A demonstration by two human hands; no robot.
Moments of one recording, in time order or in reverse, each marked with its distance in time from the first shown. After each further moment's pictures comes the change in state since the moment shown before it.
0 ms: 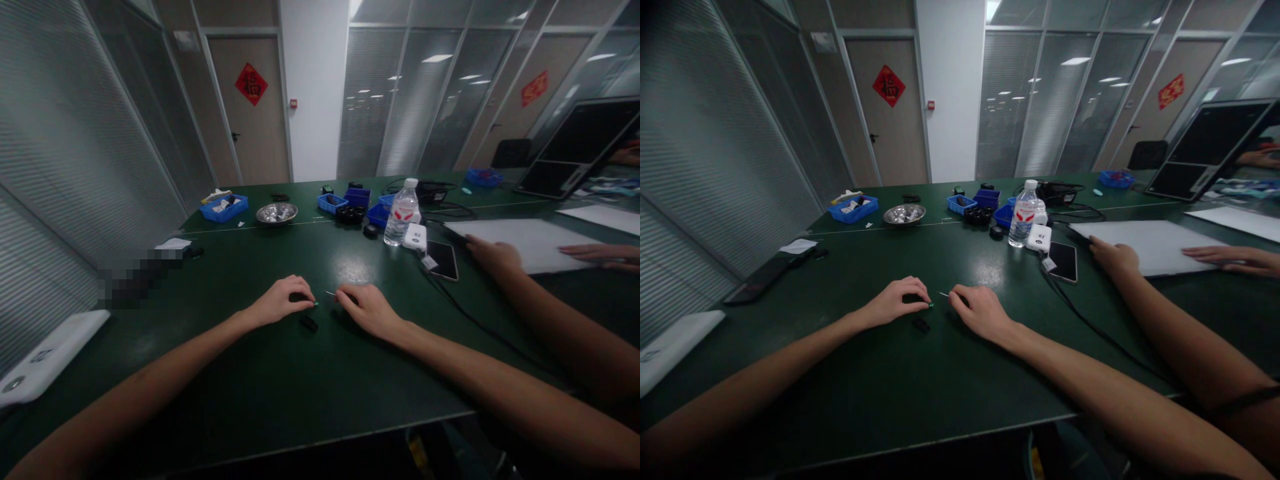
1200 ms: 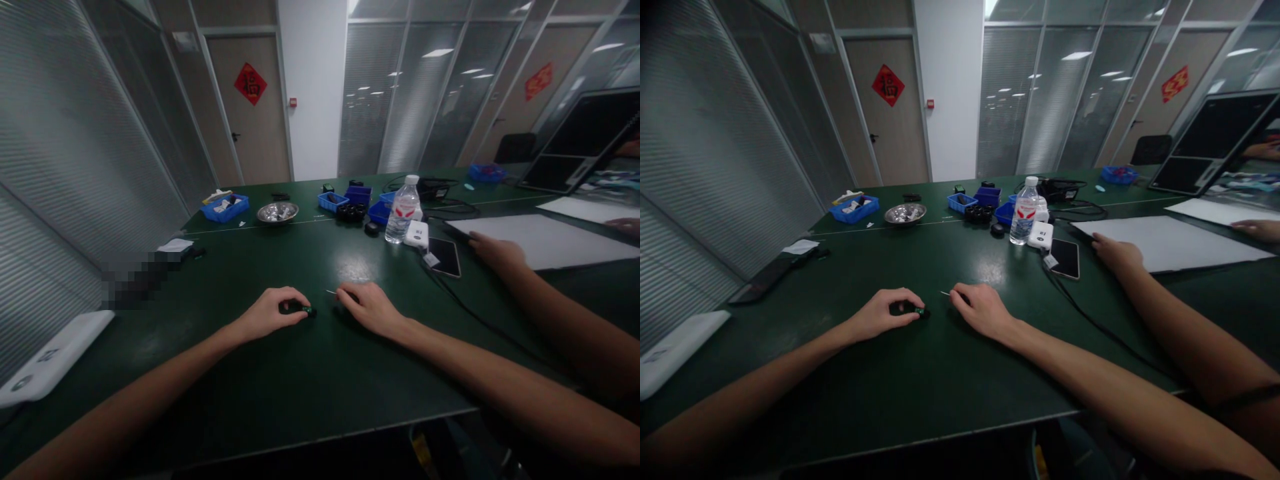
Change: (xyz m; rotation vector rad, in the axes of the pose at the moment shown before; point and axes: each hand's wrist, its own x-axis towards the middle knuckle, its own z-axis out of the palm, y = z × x) left_hand -0.034 0.021 -0.007 -0.108 -0.030 -0.138; right_hand 0.001 0.000 -0.001 0.008 -0.021 -0.006
